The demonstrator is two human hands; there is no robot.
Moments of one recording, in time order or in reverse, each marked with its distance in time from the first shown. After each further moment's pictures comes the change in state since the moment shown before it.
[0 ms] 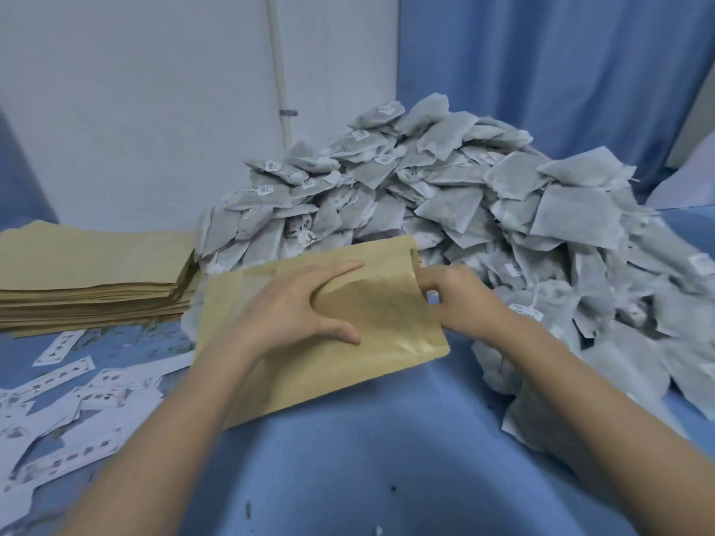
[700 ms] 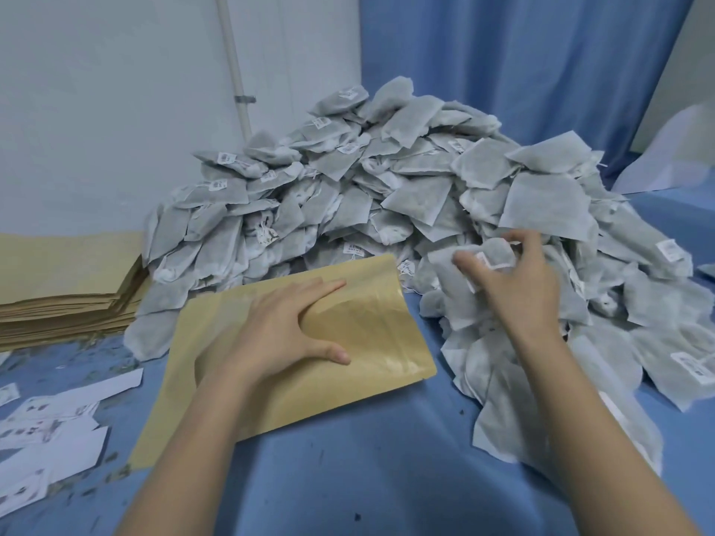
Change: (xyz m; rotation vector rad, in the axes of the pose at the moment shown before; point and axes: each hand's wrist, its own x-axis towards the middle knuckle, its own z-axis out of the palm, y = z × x) left_hand 0.013 0.017 0.040 -0.078 -0.021 -0.151; right_hand -0.026 0.065 -0.011 0.308 0.781 0.611
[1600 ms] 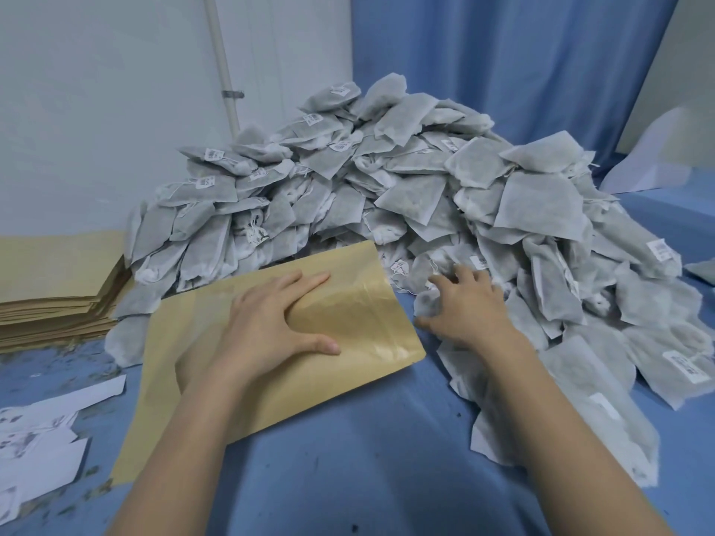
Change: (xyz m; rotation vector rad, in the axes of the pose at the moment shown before) left_hand 0.007 -0.014 0.002 0.049 0.079 -0.009; right_hand -0.001 0.017 0.039 -0.921 -0.551 -0.203
